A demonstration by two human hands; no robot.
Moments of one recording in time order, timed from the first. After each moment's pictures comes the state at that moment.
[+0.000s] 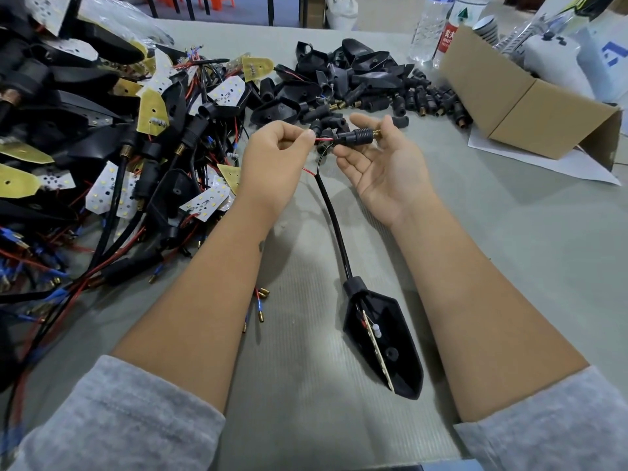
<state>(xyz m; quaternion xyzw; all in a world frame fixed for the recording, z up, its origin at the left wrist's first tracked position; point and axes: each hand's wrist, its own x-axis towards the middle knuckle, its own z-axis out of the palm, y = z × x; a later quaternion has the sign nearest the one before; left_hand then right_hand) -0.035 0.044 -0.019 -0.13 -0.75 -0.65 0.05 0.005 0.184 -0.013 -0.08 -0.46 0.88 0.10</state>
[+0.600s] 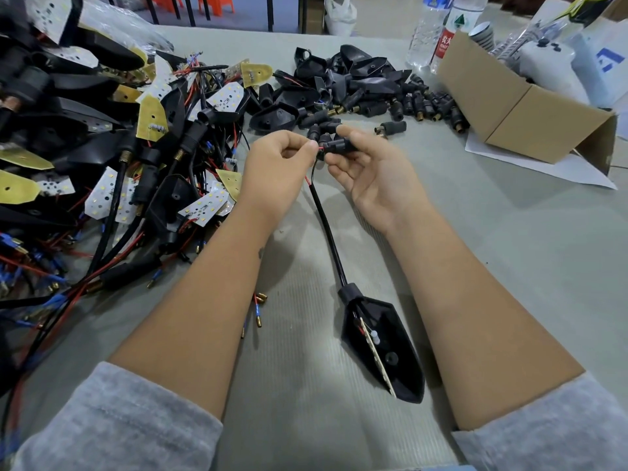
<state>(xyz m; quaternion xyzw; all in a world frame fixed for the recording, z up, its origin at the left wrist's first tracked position) -0.033 0.047 -0.021 -0.15 -0.76 -0.64 0.04 0.008 0.176 -0.010 -0.08 -0.48 0.87 0.08</state>
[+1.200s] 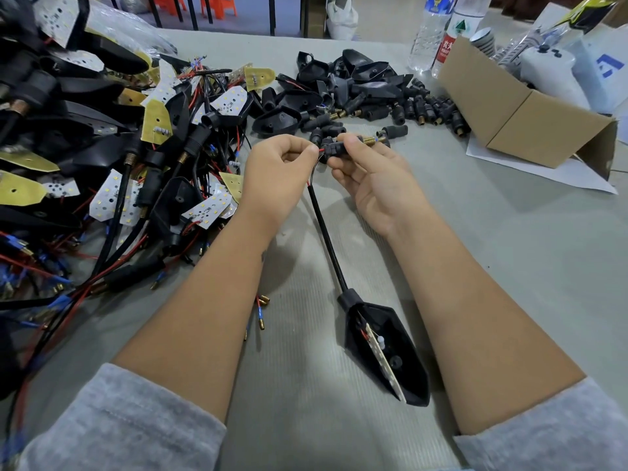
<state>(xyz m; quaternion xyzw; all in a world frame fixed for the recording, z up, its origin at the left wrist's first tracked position) -0.028 0.046 -0.018 -0.14 -0.75 -0.65 0.06 0.009 0.174 -0.014 -0.07 -0.50 0.85 0.11</state>
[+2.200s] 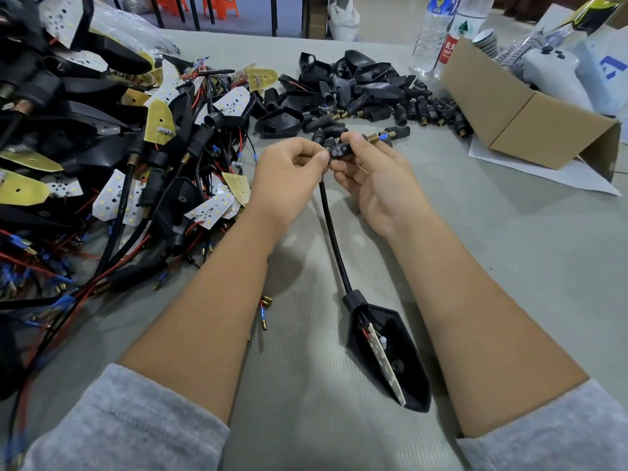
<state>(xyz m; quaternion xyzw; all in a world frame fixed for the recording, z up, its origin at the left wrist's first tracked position) -0.028 0.048 -0.021 -0.18 -0.75 -0.63 0.04 0.010 0.171 -0.011 -0.09 -0.53 0.84 0.12</state>
